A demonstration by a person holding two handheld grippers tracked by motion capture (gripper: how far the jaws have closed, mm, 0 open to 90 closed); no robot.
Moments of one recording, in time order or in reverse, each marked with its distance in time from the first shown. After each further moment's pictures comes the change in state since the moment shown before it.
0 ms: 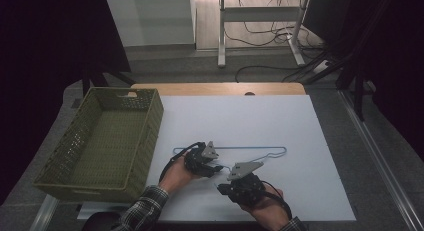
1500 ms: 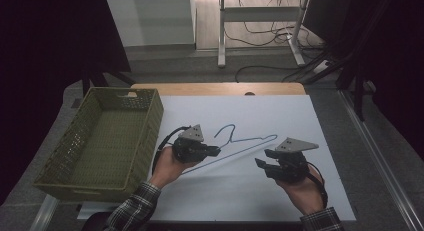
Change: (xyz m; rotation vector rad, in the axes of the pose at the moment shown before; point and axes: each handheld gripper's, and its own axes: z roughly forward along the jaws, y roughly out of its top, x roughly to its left) left arm 0.014 0.019 -0.074 -0.255 -0.180 -0.113; right arm -0.074 -0.018 -0.077 -0.149 -0.304 0.141
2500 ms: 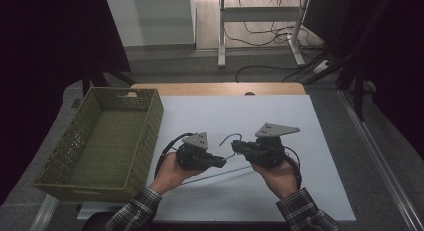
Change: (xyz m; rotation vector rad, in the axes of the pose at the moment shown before) left arm -0.017 0.001 0.008 0.030 -0.116 0.016; right arm 0.025 0.050 0.027 -0.145 0.211 0.046
